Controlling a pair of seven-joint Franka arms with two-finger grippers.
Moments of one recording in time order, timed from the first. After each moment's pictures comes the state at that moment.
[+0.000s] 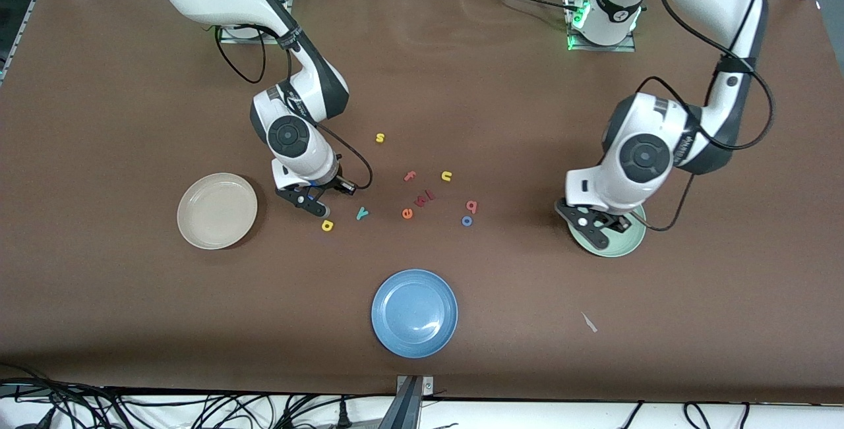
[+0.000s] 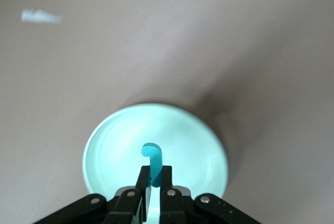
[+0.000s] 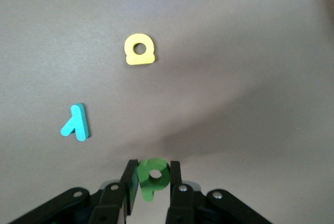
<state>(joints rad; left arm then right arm) -0.18 0.45 -0.04 -1.77 0.19 2.14 0.49 0.38 0.55 0.14 -1.84 -0.03 2.32 0.96</state>
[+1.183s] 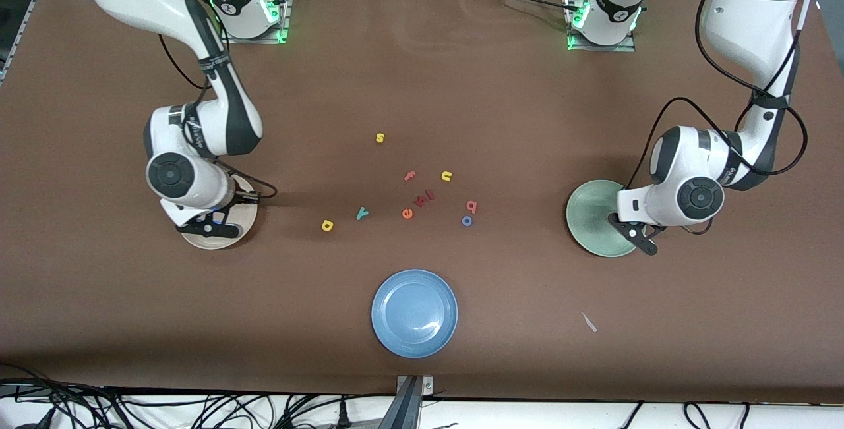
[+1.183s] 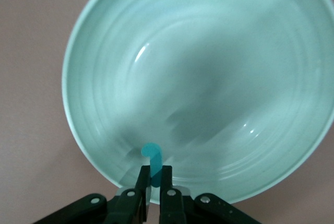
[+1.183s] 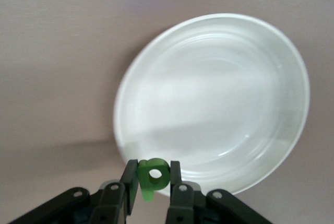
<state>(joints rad) 0.00 0.58 -0.05 -1.84 0.19 2.16 0.56 0.31 0.51 -0.17 -1.83 -0.03 2.13 0.25</state>
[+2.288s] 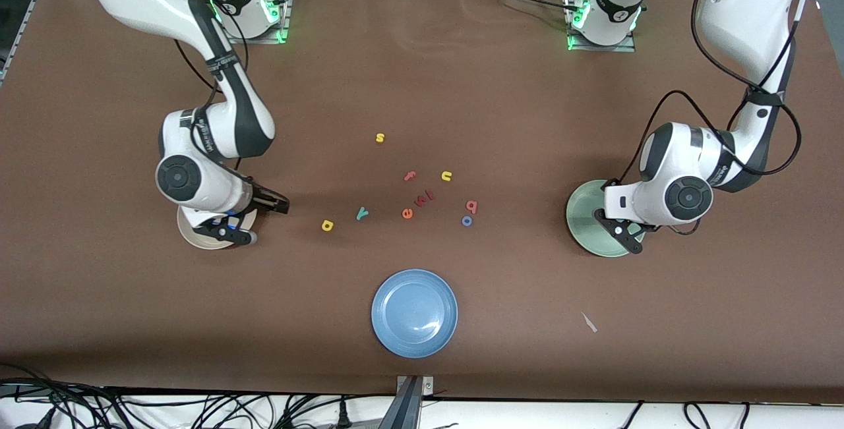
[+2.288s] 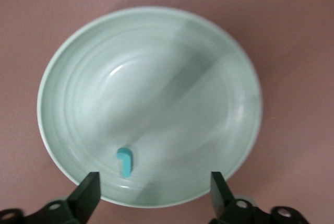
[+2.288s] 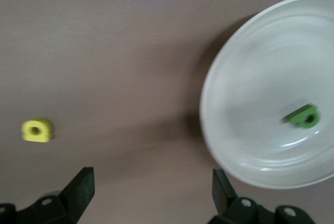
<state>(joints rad) 0.00 0.53 -0.14 -1.76 0.14 2.01 0.55 0.31 0.54 -0.04 -1.76 0.07 2.15 0.51</state>
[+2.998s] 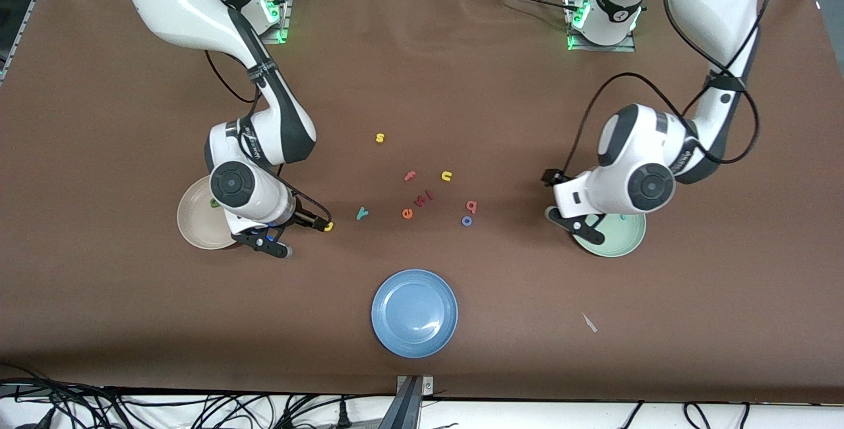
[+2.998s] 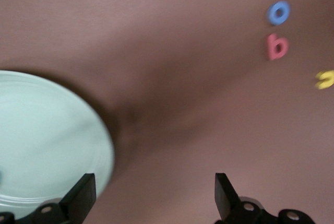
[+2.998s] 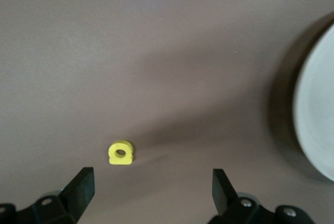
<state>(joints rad) -0.13 0.52 -0.20 -1.69 -0.08 1.95 0.11 0.40 0.68 -0.04 -1.58 0.07 2.18 0.69</state>
